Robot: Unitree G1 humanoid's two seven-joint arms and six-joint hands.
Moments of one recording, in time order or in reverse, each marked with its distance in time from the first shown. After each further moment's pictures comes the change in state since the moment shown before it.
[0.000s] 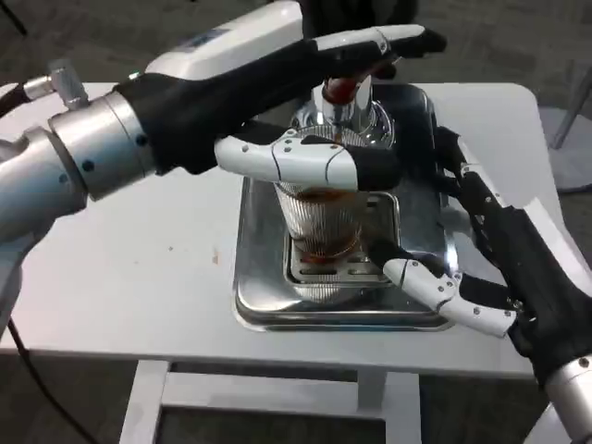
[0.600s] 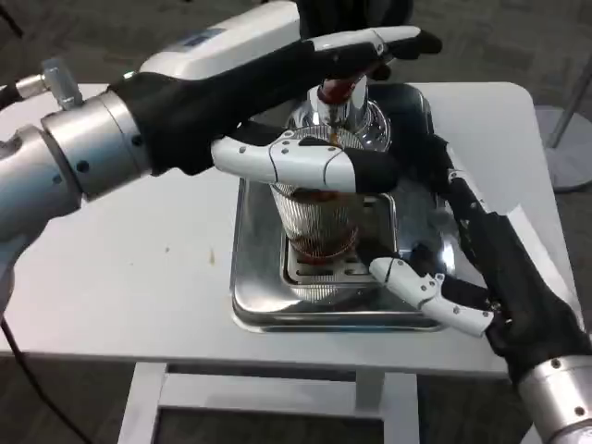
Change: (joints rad) left arm 0.010 0.025 0.001 -0.044 0.001 0.038 0.000; right arm -0.024 0.048 0.042 0.122 -0.011 -0.075 -0.084
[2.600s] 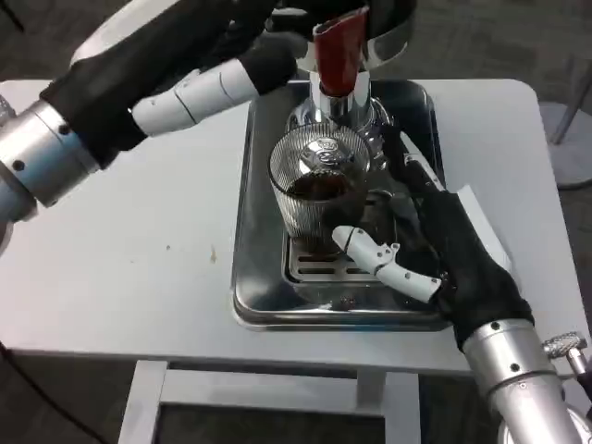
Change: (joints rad) left arm 0.078 -0.111 0.186 0.105 -0.208 0.014 0.033; right arm -0.175 0.051 0.056 0.222 -0.009 -0.024 -0.074
